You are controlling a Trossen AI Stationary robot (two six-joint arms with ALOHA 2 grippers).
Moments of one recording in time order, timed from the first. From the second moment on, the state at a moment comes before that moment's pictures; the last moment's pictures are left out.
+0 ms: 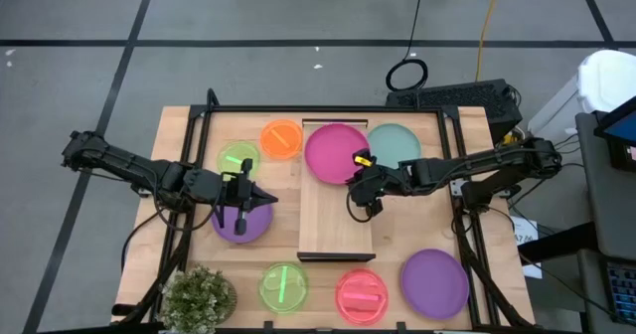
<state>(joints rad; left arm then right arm) -0.30 0.95 0.76 -0.18 -0.26 -0.04 0.09 1.39 0.95 -0.32 0.34 -0.56</state>
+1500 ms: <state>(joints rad) -0.30 0.95 0.76 -0.22 -0.41 0.00 0.31 1.17 0.92 -0.22 0.31 -0.29</state>
